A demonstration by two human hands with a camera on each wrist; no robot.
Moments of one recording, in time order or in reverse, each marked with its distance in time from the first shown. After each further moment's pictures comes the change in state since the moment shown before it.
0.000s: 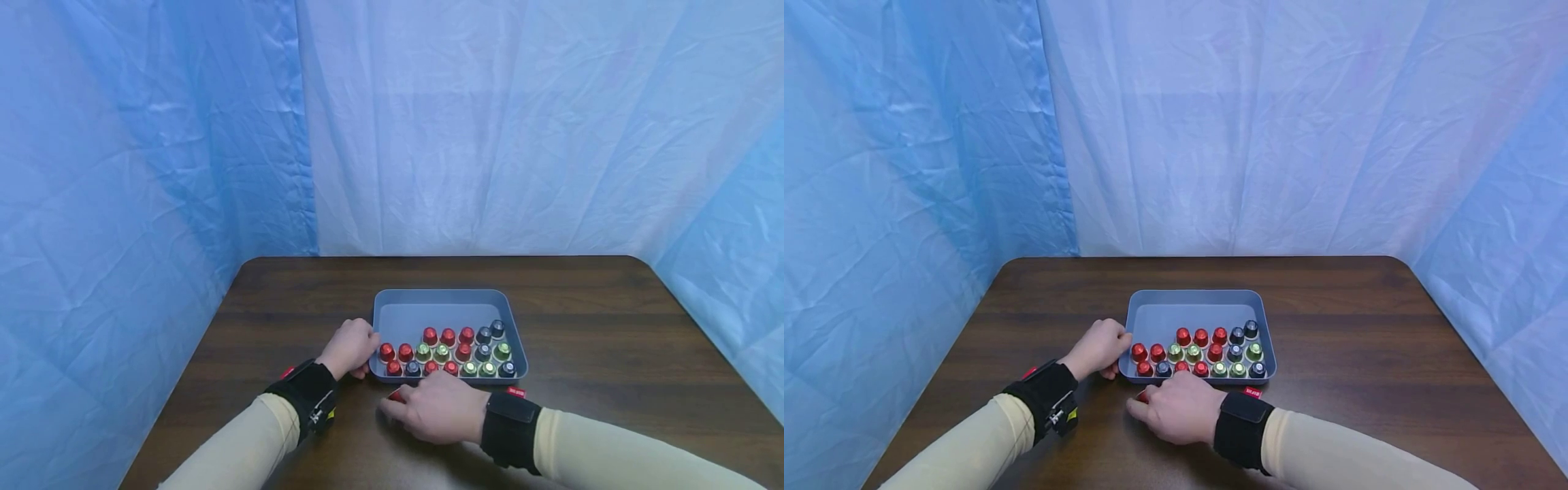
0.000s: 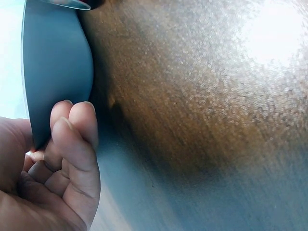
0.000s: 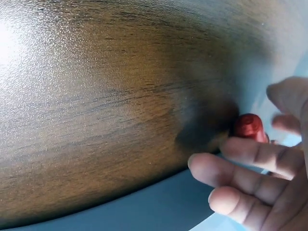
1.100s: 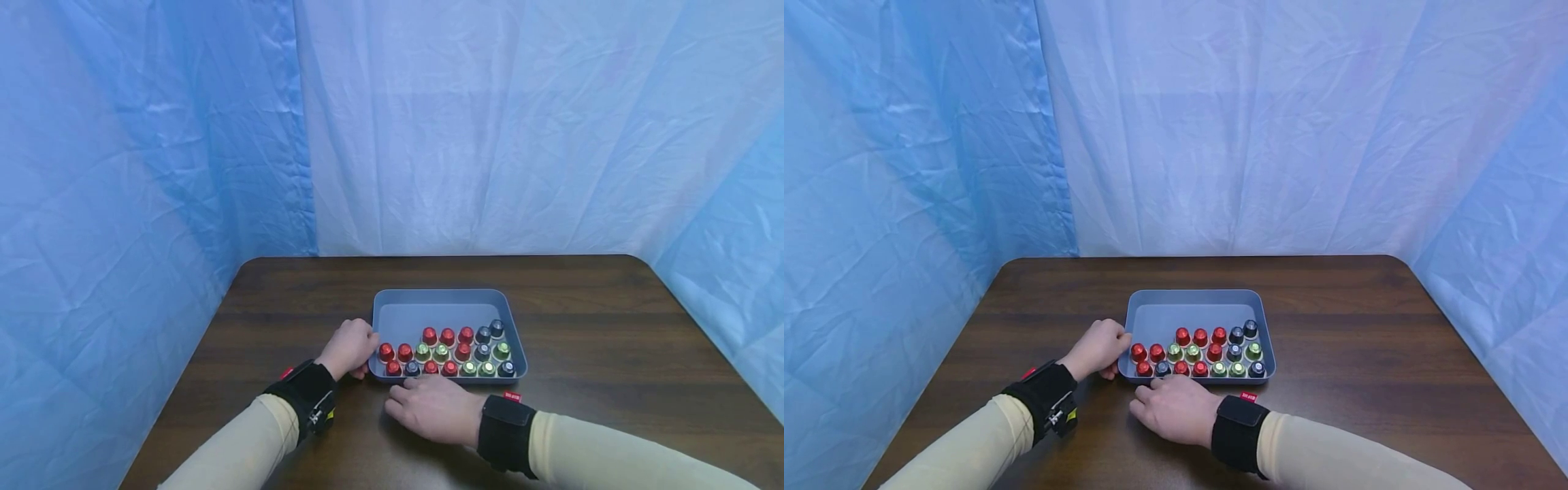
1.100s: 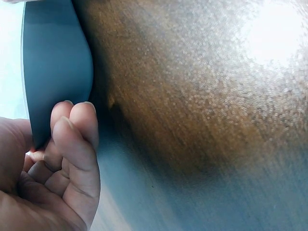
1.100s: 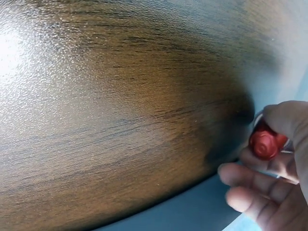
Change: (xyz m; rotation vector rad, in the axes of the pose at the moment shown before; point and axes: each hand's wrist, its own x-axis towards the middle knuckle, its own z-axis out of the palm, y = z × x) left_hand -0.001 -0.003 0.001 -0.017 0.010 0.047; right_hand 0.004 -0.002 0.008 -0.077 0.041 -0.035
